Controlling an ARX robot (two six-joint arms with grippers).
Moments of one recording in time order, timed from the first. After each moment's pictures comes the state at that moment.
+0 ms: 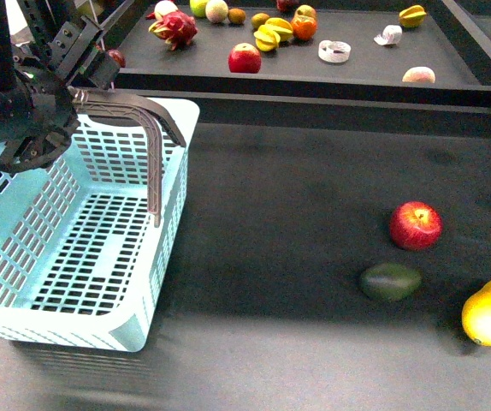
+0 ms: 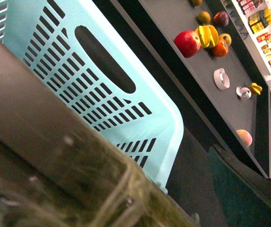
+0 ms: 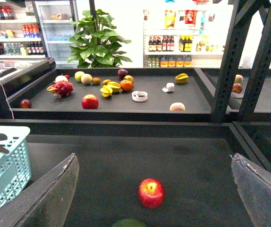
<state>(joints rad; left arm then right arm) -0.13 2.13 0.97 0.74 -0.13 -0.87 0.00 0.00 0.01 0.00 0.00 0.00</state>
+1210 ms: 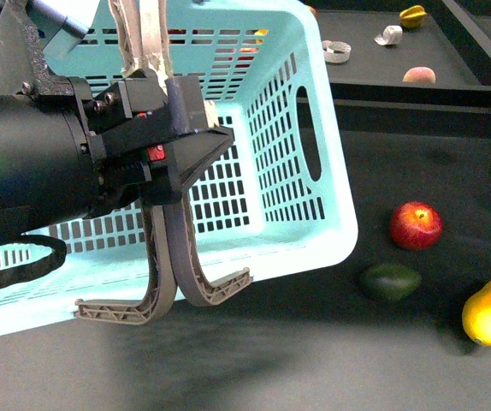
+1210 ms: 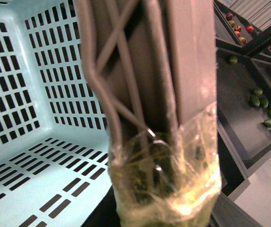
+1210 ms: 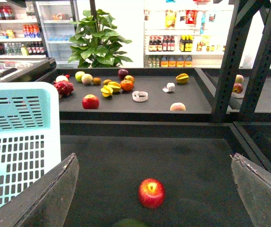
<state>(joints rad) -0.40 1.64 0.47 0.88 0.32 -0.44 0.00 0.00 0.01 0.00 0.00 0.00</state>
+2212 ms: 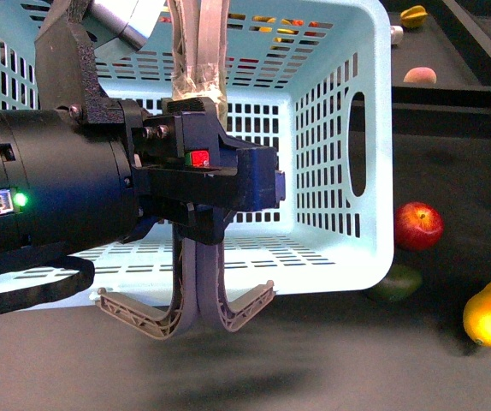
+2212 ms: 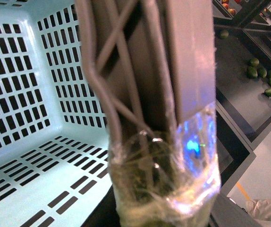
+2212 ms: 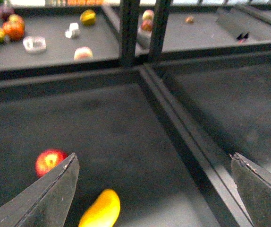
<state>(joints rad) -0.48 1.63 0.47 0.87 0.32 -0.31 -0.39 1.22 0.10 0.87 0.00 -0.09</state>
